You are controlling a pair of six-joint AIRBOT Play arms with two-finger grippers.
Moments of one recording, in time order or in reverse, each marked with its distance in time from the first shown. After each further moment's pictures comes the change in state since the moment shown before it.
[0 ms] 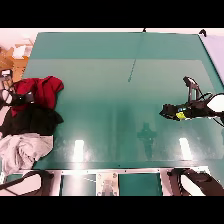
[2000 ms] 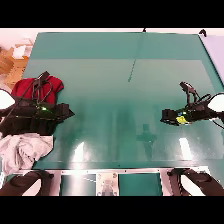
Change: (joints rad) left arm -0.394 0.451 -0.053 -0.759 -0.688 0.137; right arm 0.000 0.002 0.004 0.011 0.139 0.000
